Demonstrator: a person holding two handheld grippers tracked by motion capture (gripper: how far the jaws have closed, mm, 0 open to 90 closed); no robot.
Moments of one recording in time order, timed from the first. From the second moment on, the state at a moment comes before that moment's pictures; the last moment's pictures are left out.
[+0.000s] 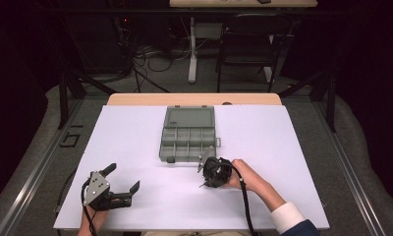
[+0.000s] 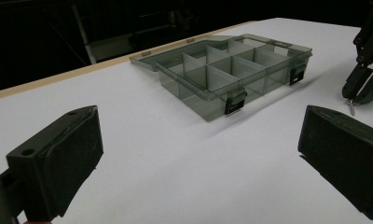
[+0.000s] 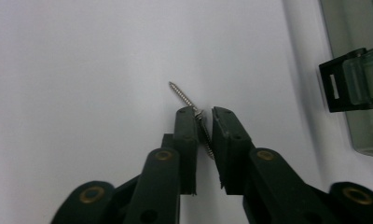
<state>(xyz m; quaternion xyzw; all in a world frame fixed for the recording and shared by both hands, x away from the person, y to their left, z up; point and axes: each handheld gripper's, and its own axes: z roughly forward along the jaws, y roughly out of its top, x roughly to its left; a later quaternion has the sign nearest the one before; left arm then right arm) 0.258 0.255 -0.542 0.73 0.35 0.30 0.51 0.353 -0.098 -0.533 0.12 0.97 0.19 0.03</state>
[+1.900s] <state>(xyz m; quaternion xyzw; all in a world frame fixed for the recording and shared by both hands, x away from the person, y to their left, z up) 0.258 0.256 -0.542 0.73 0.35 0.30 0.51 0.377 -0.088 -0.466 0.16 0.97 0.19 0.09</state>
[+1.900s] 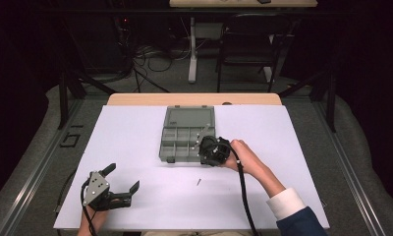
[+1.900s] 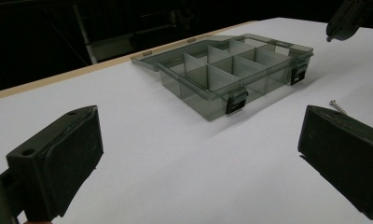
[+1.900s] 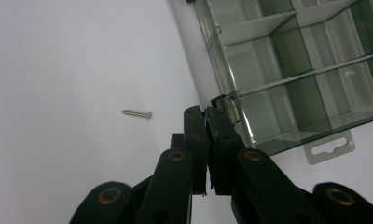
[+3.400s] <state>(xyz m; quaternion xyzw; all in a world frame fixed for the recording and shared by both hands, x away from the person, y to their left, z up) 0.258 0.256 -0.542 0.73 0.34 0.30 0.51 0.446 -0.062 -0.443 0.22 0.95 0.19 0.15</state>
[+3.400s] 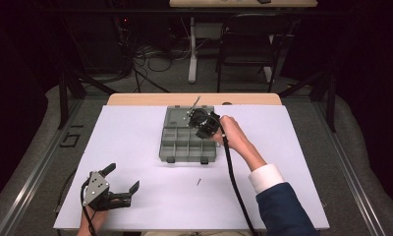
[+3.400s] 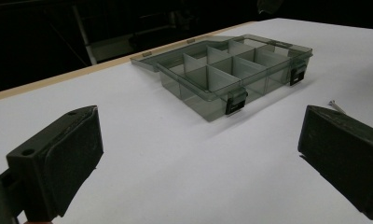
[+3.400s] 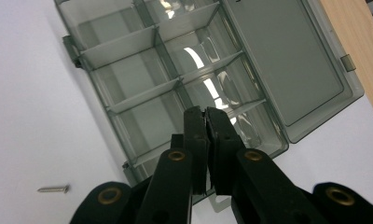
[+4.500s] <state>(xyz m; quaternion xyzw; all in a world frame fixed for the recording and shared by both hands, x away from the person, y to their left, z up) 0.257 0.257 -0.542 0.73 0.34 0.30 0.51 0.473 -0.044 -0.469 0.28 0.93 0.18 0.13</state>
